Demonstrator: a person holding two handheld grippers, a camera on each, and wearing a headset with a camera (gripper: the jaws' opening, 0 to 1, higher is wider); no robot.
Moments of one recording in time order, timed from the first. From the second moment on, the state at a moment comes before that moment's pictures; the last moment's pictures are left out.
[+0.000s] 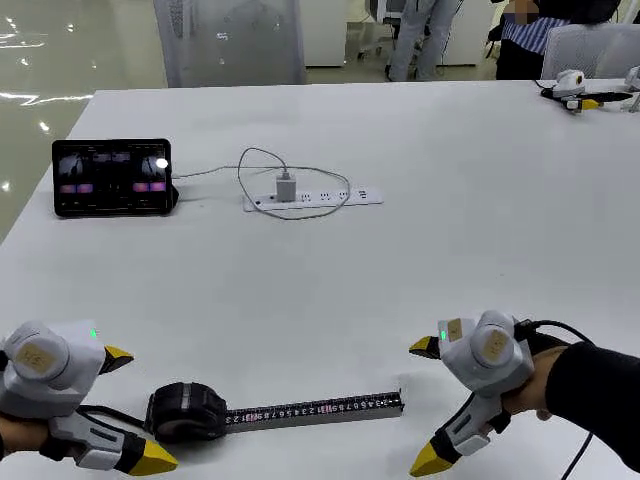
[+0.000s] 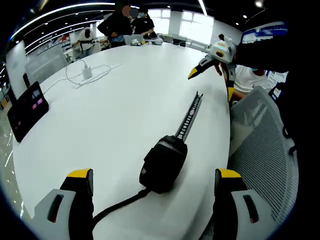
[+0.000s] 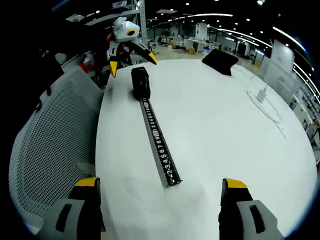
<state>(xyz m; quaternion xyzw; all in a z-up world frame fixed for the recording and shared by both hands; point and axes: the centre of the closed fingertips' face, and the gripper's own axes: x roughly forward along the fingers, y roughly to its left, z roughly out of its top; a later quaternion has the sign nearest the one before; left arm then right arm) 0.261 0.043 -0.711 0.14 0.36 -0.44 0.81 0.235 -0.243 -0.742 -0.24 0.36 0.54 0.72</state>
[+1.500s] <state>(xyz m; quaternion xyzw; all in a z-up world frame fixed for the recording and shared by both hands) 0.216 0.110 -0.728 0.10 0.29 -0.30 0.90 0.199 -0.334 -0.732 -0.15 0.30 0.37 0.86</state>
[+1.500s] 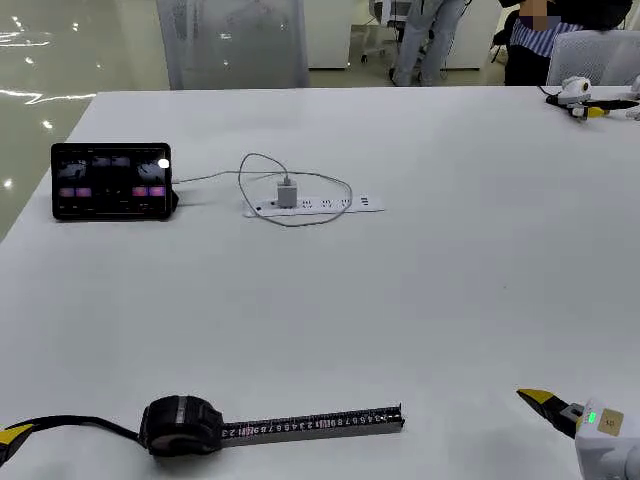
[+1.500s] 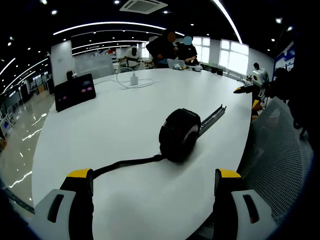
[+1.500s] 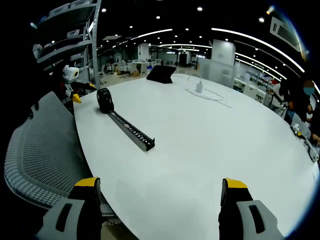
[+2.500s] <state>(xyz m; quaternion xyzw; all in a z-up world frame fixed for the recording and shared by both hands) 0.218 0.095 -0.723 0.09 0.29 -0.31 0.90 0.188 -0.340 -0.735 -0.15 0.32 0.38 0.85</state>
